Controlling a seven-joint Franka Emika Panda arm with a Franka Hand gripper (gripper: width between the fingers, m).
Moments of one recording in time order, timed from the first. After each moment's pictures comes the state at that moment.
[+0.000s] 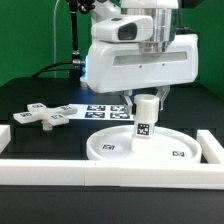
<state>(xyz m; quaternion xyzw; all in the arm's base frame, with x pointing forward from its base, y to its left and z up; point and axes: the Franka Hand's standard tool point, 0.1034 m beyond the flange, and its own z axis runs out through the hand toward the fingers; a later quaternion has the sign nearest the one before) 0.562 0.028 0.073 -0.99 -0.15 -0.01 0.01</state>
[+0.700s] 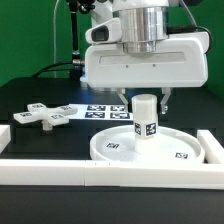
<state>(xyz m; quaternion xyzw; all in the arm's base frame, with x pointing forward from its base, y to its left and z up) 0.563 0.034 0.072 -0.96 0.27 -0.02 0.06</state>
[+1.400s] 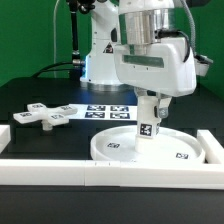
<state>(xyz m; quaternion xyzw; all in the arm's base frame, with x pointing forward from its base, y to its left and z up) 0.562 0.044 0.071 -0.81 0.59 0.01 0.07</state>
